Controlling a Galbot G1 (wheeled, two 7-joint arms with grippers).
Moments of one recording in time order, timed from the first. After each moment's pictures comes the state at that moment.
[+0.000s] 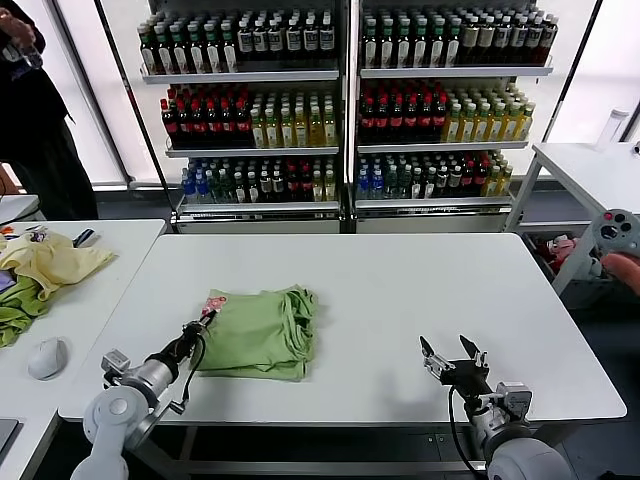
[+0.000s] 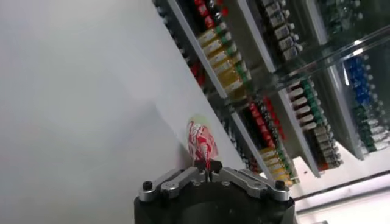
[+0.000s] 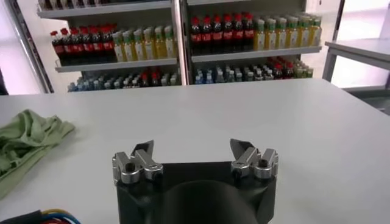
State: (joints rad) left arm 1.14 -1.27 -0.69 -1.70 -1.41 0.54 -0.15; right arm -1.43 1.15 0.50 2.09 0.51 -0.39 0.13
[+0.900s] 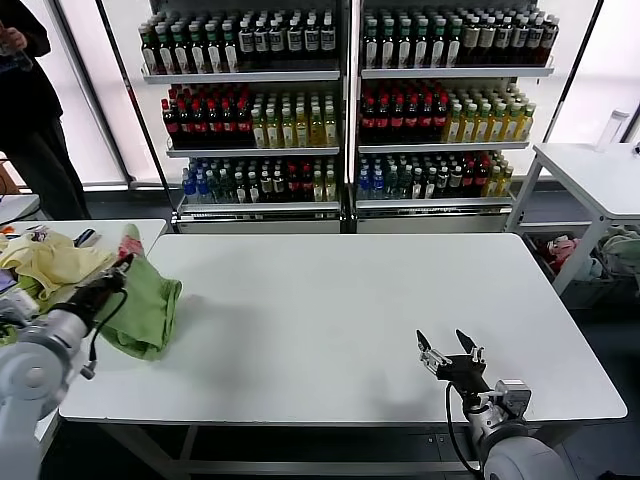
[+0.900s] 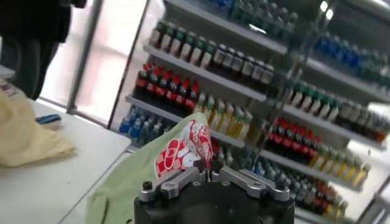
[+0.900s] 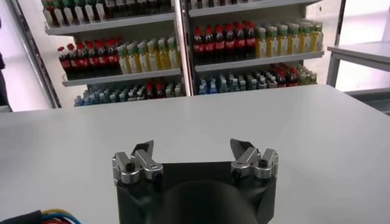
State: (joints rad) left arm 1.10 -0.98 -0.75 -1.94 -1.07 0.57 -0.19; right arm -1.43 1.18 0.50 2.10 0.50 -0.37 0.12
